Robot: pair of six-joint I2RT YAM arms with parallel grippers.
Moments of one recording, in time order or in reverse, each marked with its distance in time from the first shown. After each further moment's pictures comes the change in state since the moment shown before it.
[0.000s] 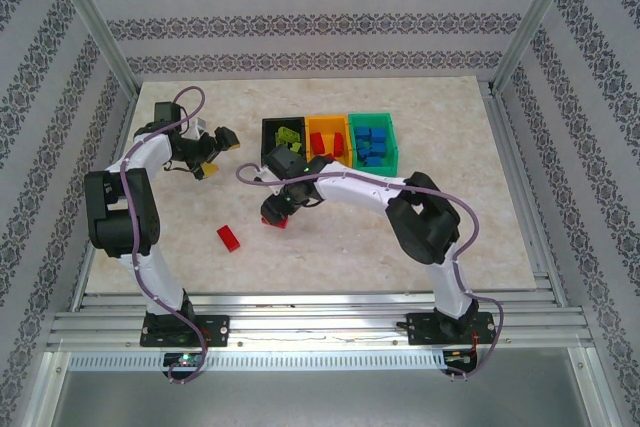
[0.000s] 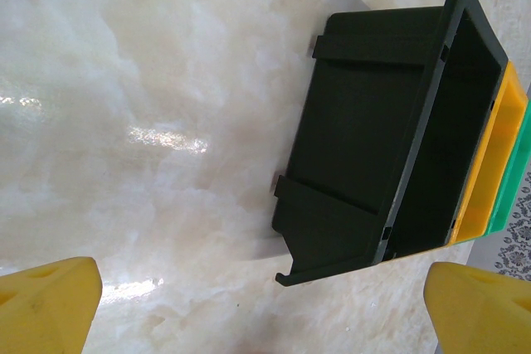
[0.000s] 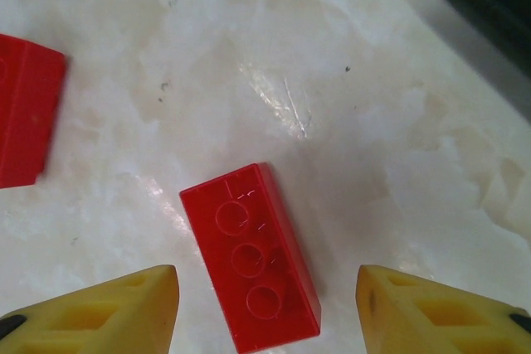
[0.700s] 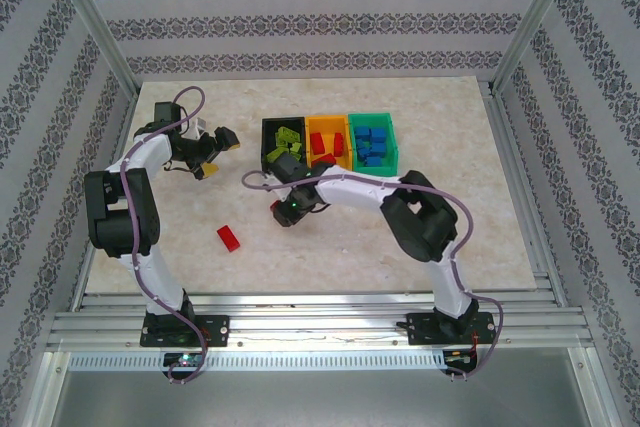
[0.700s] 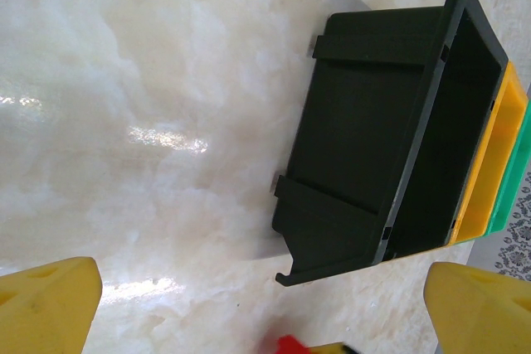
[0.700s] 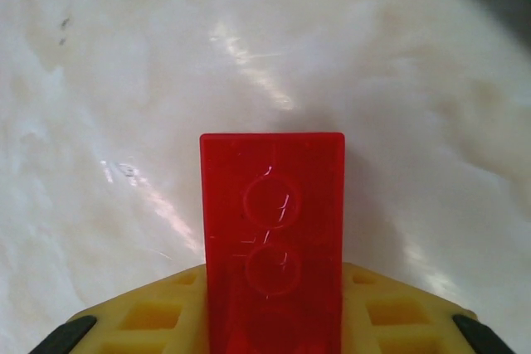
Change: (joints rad) left arm 0.000 0.000 0.000 0.000 0.000 0.000; right arm -0.053 -0.034 -0.090 0.017 0.030 0.014
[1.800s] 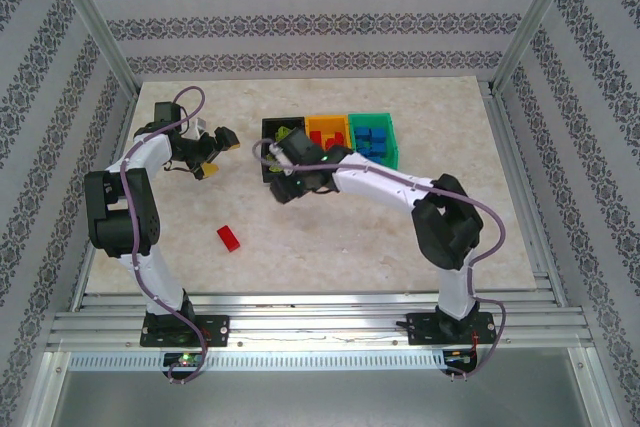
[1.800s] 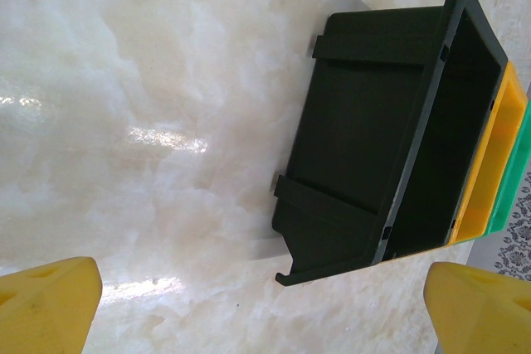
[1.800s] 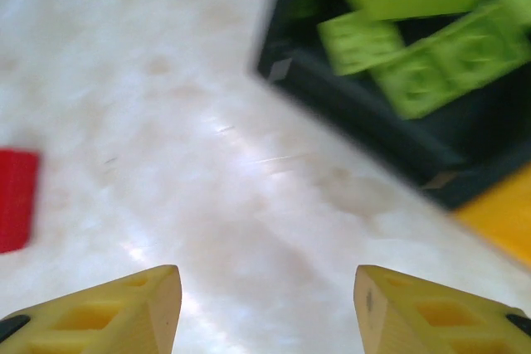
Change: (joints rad) left arm 0.000 0.000 0.000 0.000 0.000 0.000; right arm 0.026 -0.108 0.058 0.002 0.079 0.094
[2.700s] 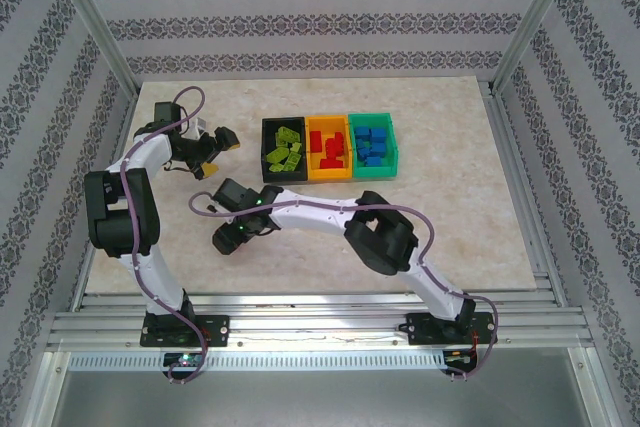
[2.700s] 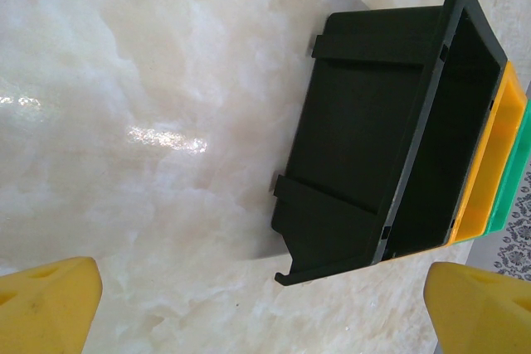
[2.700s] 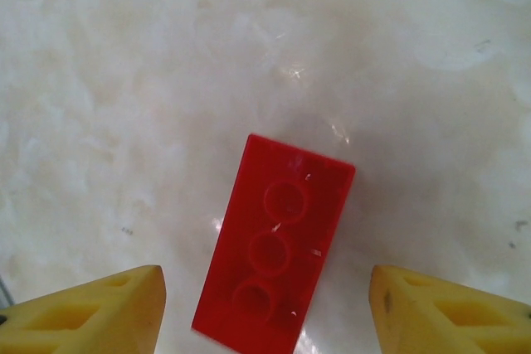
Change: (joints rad) left arm 0.000 0.000 0.000 0.000 0.002 0.000; right arm 0.244 0.386 0.311 0.028 -0.119 0.118
